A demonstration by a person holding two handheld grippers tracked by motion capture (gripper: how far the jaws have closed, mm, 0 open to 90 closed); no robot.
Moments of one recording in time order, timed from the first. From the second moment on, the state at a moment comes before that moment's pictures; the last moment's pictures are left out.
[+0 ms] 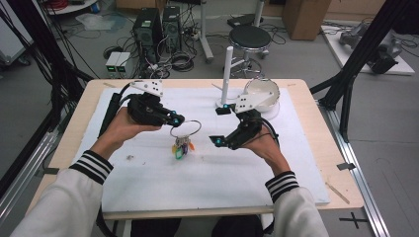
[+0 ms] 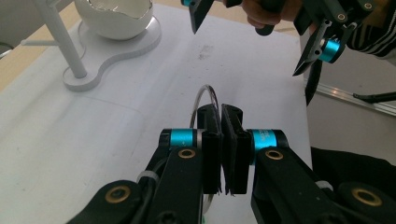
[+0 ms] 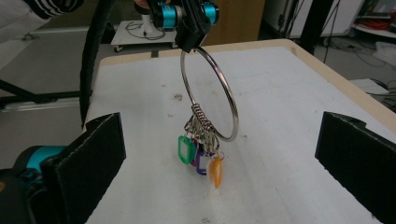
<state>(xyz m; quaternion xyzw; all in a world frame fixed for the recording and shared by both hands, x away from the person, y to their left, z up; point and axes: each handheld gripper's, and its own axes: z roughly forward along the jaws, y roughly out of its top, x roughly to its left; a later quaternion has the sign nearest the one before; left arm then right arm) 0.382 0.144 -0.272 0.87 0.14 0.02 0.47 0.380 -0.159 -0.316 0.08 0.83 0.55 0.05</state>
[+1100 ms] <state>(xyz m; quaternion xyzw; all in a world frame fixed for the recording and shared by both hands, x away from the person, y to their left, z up) 0.381 0.129 -0.272 0.88 0.11 0.00 0.47 0.396 -0.135 -0.313 0.02 0.86 0.51 0.01</state>
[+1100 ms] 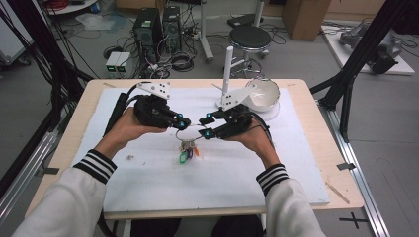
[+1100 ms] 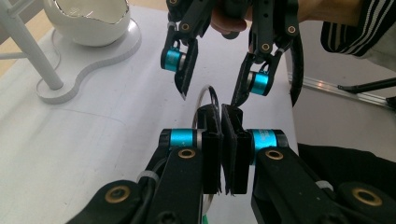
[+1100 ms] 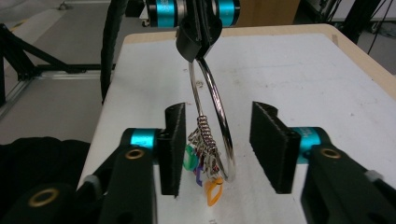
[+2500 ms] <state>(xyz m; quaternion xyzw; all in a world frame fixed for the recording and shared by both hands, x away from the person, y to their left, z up) 0.362 0.195 -0.304 0.83 0.20 0.13 0.50 0.411 -0.154 -0.288 0.08 0.85 0.51 0.05</state>
